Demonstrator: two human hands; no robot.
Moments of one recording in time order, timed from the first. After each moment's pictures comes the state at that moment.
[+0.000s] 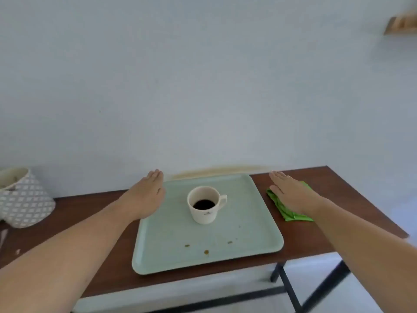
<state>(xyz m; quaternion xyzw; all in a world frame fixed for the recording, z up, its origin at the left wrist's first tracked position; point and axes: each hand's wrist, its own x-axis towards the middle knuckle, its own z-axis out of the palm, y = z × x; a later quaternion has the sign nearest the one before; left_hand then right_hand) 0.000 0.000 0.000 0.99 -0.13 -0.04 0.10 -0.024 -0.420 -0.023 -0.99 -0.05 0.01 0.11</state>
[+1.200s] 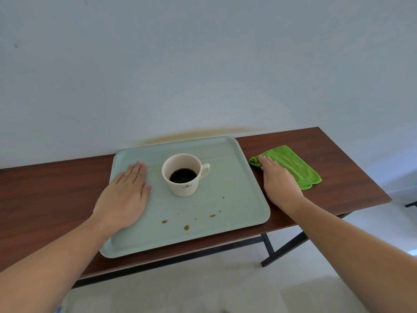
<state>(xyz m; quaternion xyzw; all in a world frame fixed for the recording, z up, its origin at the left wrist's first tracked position) -0.014 -0.009 -0.100 0.99 -0.14 0.00 0.00 -0.044 -0.408 -0.092 -0.98 0.05 -0.08 0.20</state>
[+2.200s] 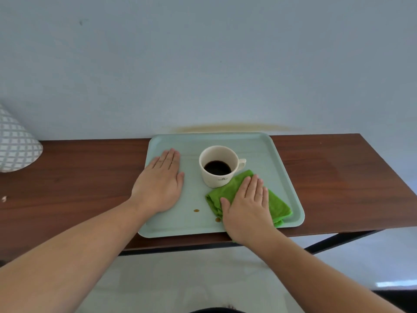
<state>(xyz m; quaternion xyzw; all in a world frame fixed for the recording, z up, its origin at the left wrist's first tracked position) -0.019 -0.016 -0.096 0.99 -0.13 0.01 0.01 -0.102 -0.228 -0.086 -0.99 0.08 0.08 0.08</state>
